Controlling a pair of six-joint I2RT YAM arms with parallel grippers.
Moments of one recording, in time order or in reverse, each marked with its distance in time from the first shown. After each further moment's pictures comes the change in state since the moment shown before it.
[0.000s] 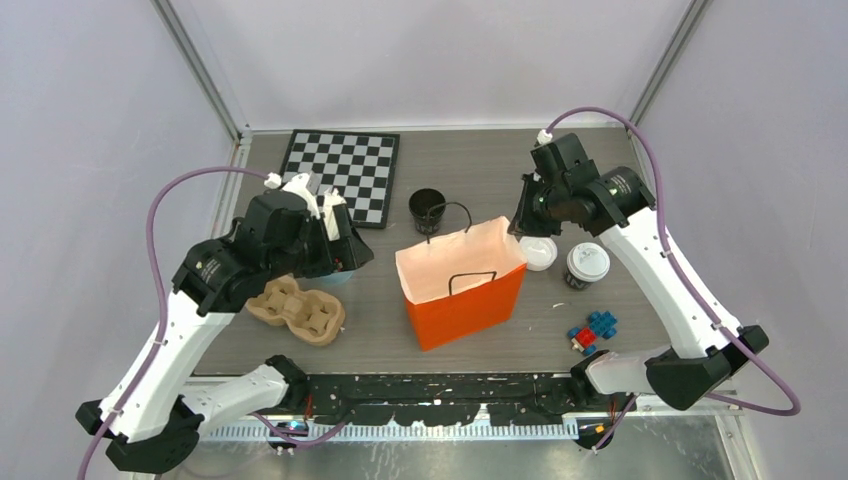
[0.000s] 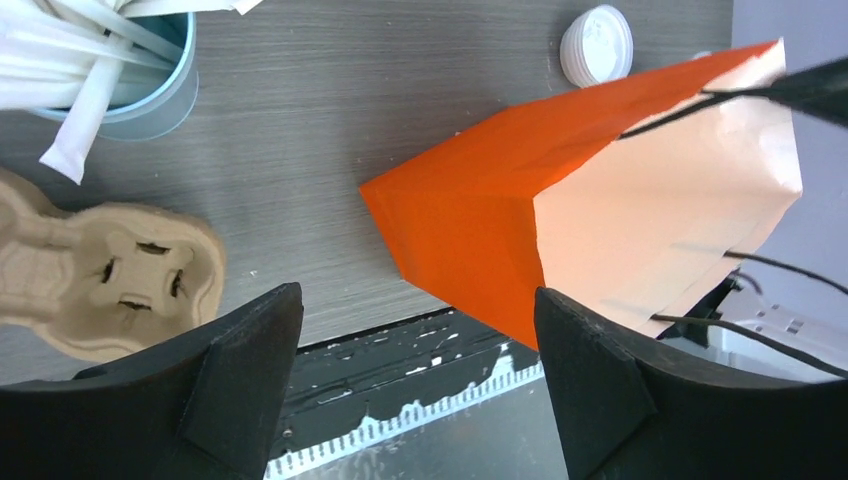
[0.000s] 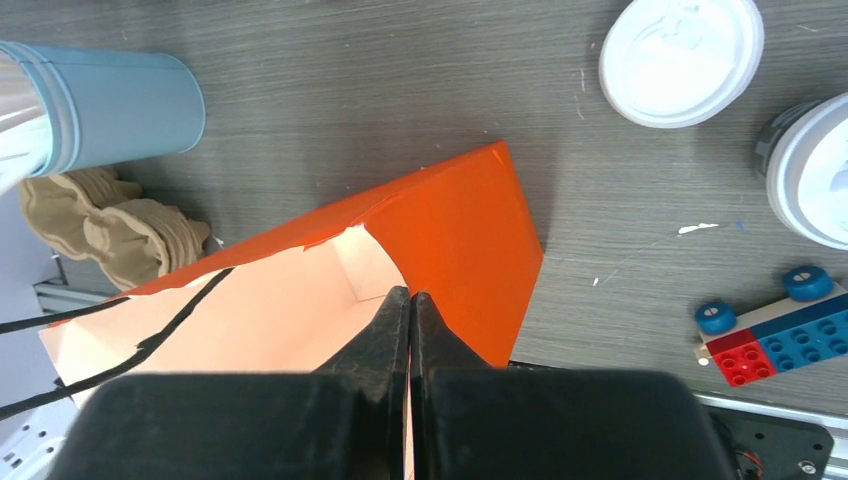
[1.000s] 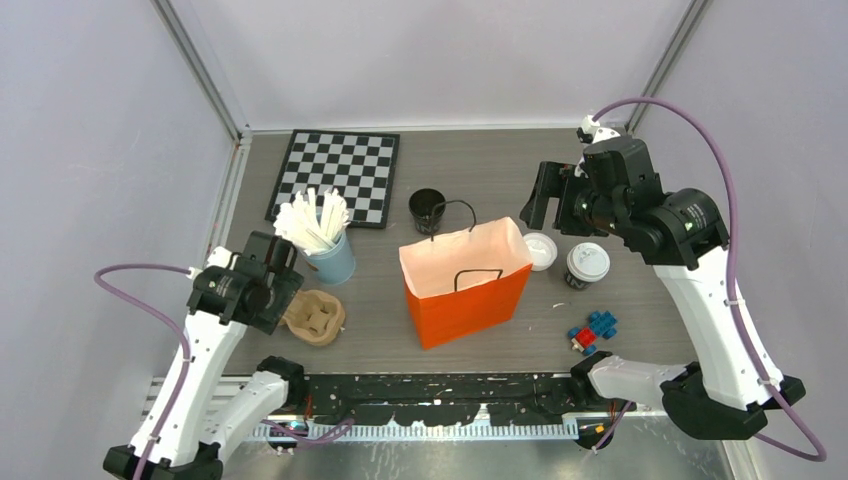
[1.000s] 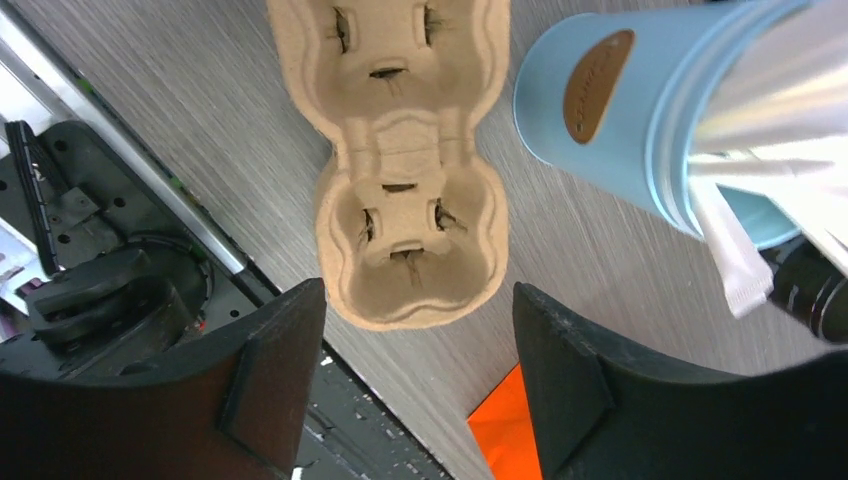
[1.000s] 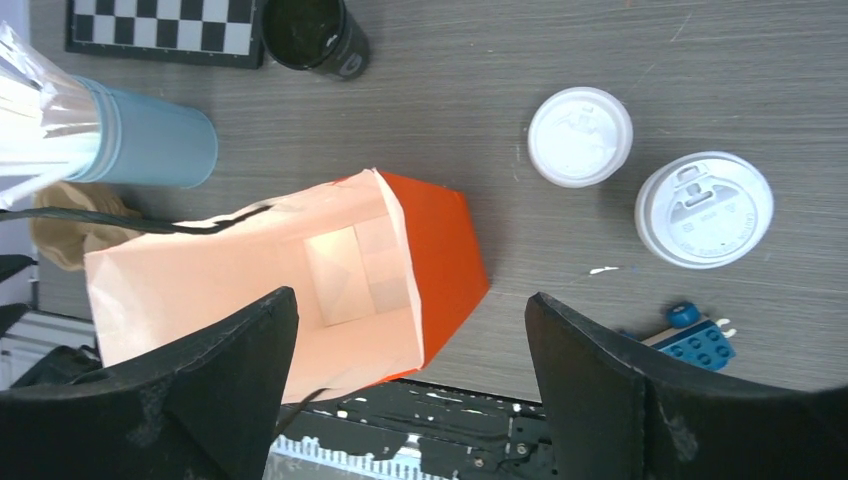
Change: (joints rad) left arm 0.336 -0.142 -0.371 -0.274 -0.357 -0.655; right arm 0.000 -0.143 0.158 -0.091 0.119 -0.124
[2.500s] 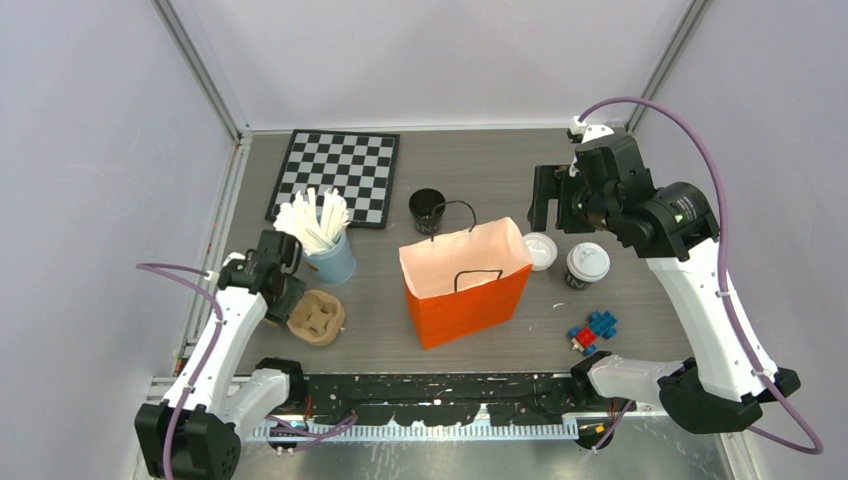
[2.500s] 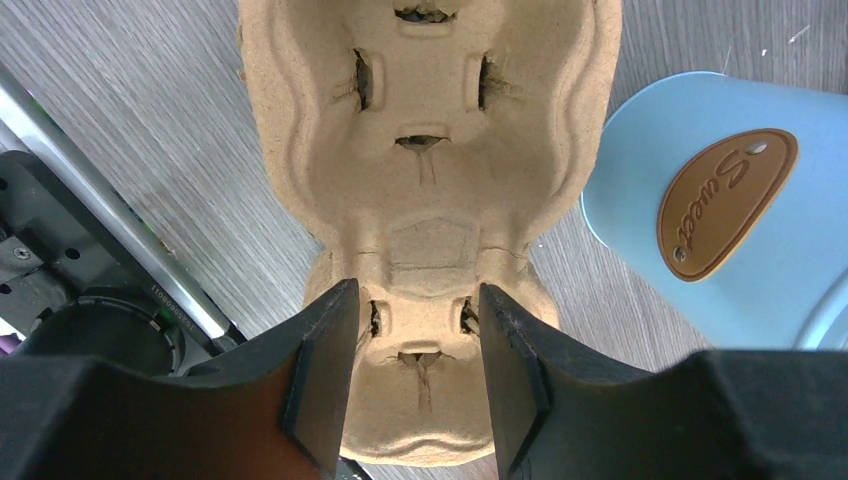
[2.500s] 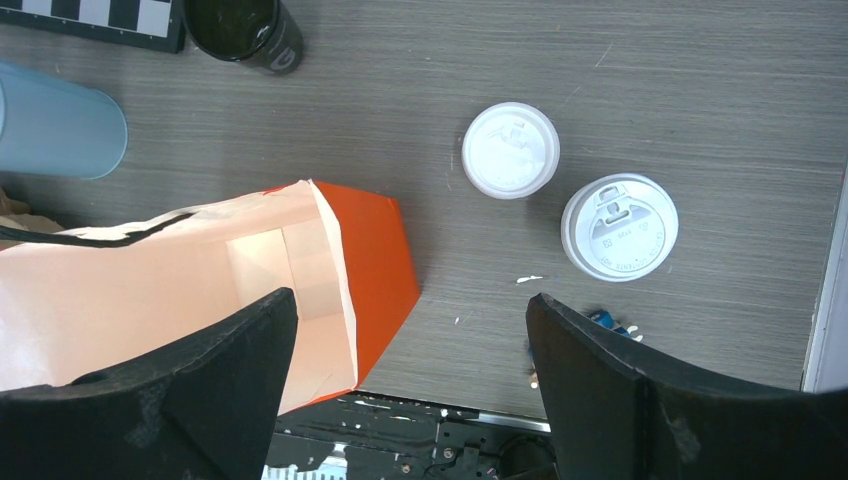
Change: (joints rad) left arm 0.187 0.111 -0.267 0.292 0.050 0.078; right arm 0.000 0.021 -0.006 -0.019 0.085 -0.151
